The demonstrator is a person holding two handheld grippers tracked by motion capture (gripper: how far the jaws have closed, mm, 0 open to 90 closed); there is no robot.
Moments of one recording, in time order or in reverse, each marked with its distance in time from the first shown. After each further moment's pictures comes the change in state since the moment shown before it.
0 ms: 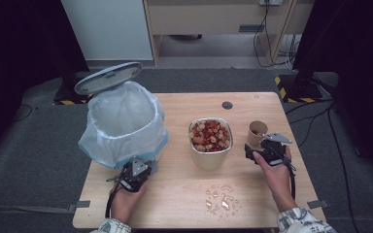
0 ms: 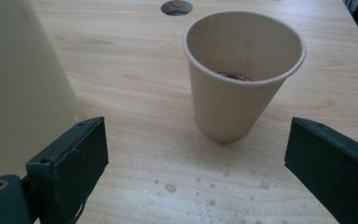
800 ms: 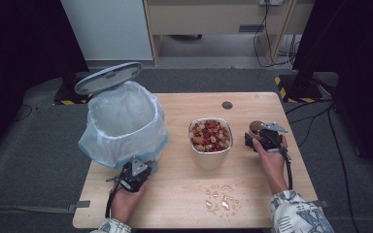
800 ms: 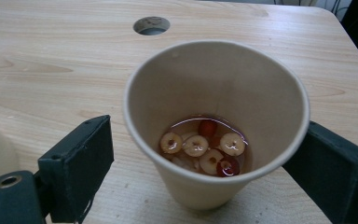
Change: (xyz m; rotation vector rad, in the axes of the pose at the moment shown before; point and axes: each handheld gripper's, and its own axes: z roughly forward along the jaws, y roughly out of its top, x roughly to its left) left arm 0.001 -0.001 0.000 -0.007 -0.005 -0.009; right arm -0.018 0.014 0.051 -0.037 -0.035 0.017
